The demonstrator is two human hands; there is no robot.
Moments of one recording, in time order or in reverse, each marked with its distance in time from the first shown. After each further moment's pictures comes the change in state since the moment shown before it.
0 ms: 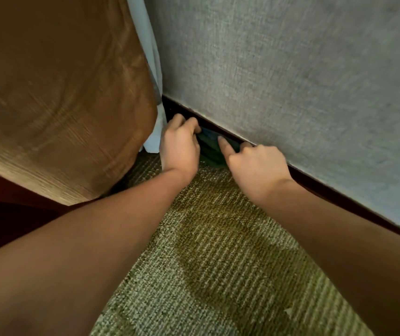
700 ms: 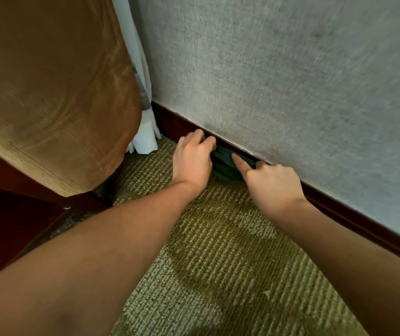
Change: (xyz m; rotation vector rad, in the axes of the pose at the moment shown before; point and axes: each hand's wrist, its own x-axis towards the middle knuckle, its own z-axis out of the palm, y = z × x) left_hand -0.033 0.039 0.003 0.124 -0.145 0.199; right_hand -0.058 0.026 0.003 0.035 -0.068 0.132
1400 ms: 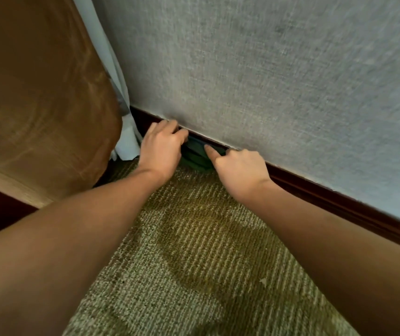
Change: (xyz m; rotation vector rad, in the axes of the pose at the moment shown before) left_hand 0.019 -0.026 -0.023 0.185 -0.028 0.265; right_hand 0.021 -0.018 -0.010 0.046 0.050 0.016
